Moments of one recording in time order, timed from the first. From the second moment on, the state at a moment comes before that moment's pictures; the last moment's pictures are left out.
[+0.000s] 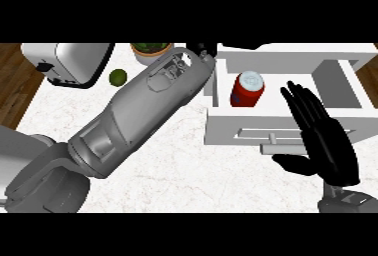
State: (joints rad) left arm -1.42 0.05 -0.62 -0.54 0.66 0.85 -0.02; right arm -0.10 -0.22 0.11 -1.78 1.00 -0.03 -0.01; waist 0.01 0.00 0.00
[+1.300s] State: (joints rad) left arm -1.14 0.43 -0.64 -1.09 0.54 0.81 0.28; right arm -0.60 -0.14 -0.08 -0.81 1.17 -0.62 -0.16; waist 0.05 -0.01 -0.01
